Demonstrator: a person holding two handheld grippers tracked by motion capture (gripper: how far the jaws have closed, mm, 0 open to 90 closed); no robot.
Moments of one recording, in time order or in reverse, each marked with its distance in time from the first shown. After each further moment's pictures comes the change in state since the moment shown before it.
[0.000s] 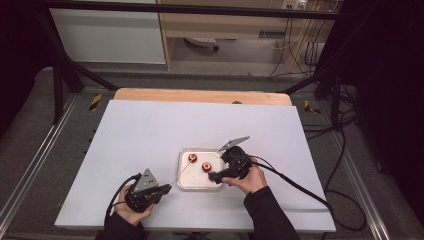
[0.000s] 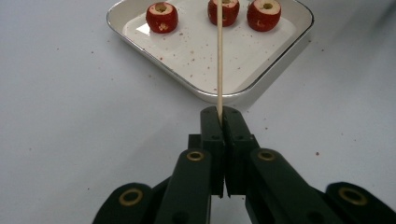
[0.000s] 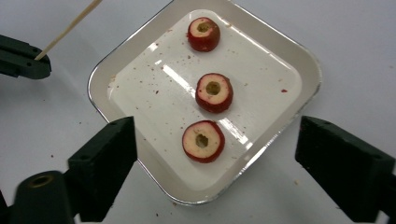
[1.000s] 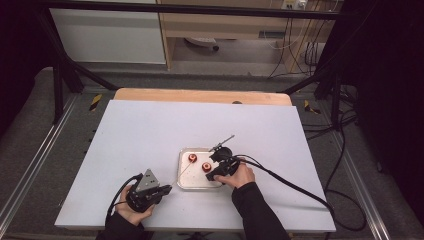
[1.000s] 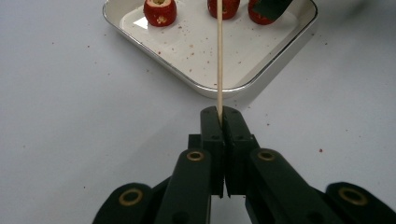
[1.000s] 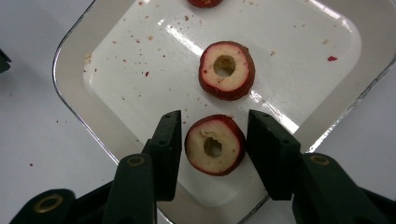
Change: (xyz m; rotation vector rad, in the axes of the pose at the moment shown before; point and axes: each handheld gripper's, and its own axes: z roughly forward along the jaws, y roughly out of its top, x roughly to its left) left arm -0.001 -0.002 0.003 0.035 0.008 -0.008; right arm -0.002 0.006 0.042 0.194 0.026 0.100
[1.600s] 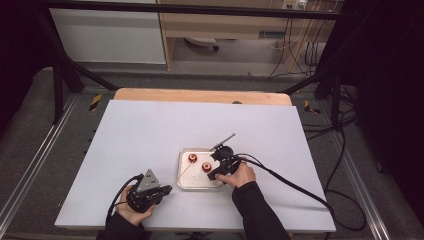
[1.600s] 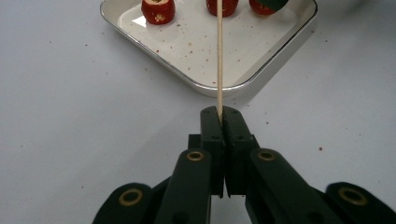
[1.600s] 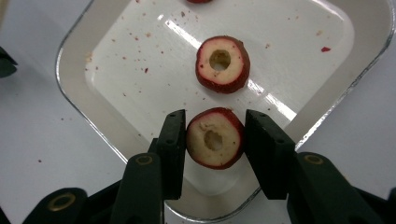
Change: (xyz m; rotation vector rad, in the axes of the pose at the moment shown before) left arm -0.001 0.000 0.001 0.000 -0.001 0.011; right arm -0.001 0.001 -0.007 0.013 0.009 0.032
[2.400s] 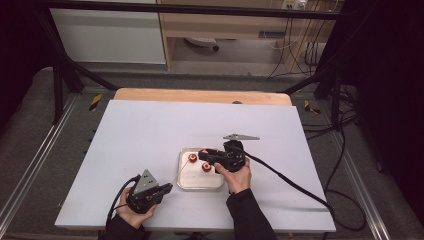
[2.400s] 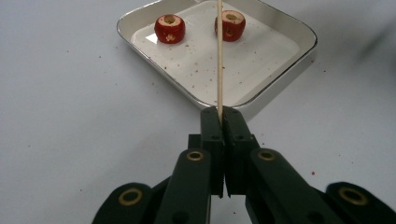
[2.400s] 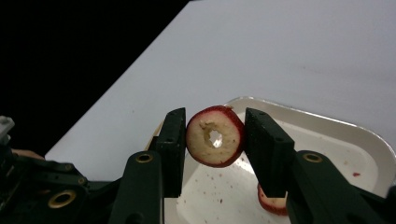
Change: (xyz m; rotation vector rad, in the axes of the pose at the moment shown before) left arm -0.008 -0.002 -0.005 -0.067 0.046 -0.109; right arm 0.004 -0.007 -0.026 -0.615 0.225 0.183
